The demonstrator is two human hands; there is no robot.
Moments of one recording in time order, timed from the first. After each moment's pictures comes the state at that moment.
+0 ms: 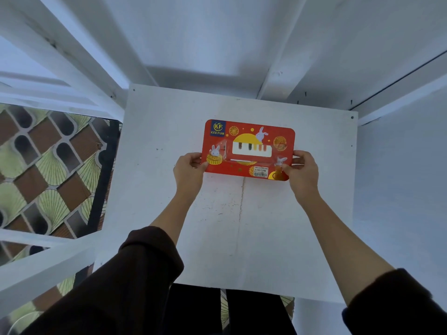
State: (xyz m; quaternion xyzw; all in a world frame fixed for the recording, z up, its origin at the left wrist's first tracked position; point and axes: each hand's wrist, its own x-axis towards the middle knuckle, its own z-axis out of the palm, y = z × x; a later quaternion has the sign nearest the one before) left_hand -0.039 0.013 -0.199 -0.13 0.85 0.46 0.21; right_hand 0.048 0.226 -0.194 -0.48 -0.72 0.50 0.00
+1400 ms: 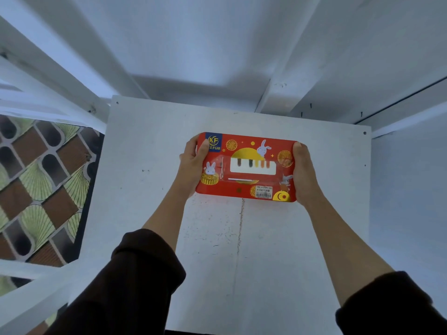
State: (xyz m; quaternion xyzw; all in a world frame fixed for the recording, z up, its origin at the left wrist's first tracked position) left_hand -0.104 0.047 -0.242 -0.09 0.70 0.62 0.33; right_hand -0.003 0.258 -0.241 -0.40 -0.63 0.67 -0.03
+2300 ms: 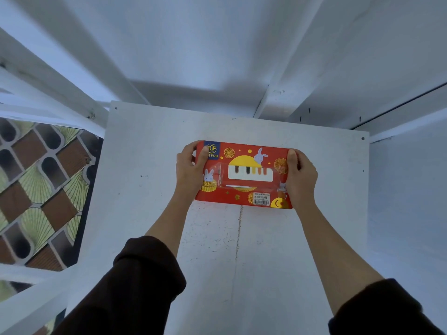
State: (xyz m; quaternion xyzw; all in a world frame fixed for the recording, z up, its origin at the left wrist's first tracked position) left_hand -0.105 0.052 -0.251 -0.08 0.81 0.54 0.22; right_hand -0.008 0.256 -0.250 -0.43 -0.77 0.46 0.05
